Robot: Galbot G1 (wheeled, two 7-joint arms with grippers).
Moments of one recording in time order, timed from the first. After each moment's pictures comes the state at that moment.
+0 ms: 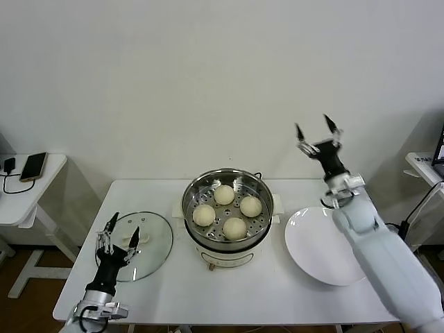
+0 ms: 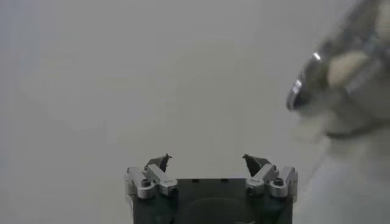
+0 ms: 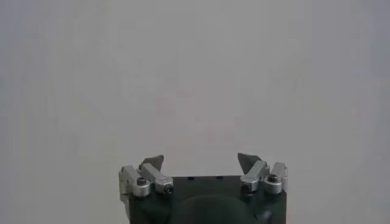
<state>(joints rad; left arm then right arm) 1.54 -1.26 -0.61 -1.90 0.92 -0.15 -0.19 -0.75 0.94 0.23 1.45 0.44 0.42 0.10</state>
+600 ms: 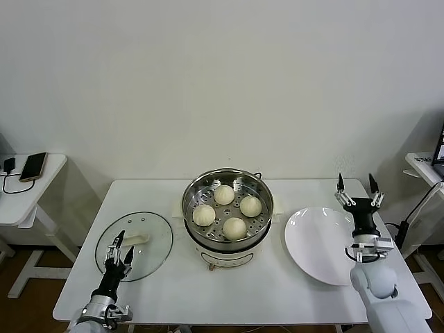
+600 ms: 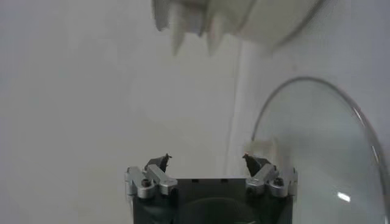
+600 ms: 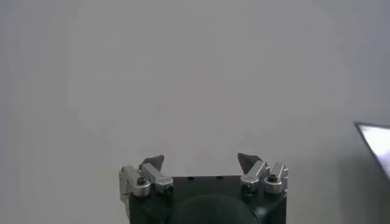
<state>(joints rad) 1.44 -1.27 -0.59 -1.63 1.19 -0.09 -0.22 -1.14 1.05 0.52 1.52 0.40 0.44 0.17</state>
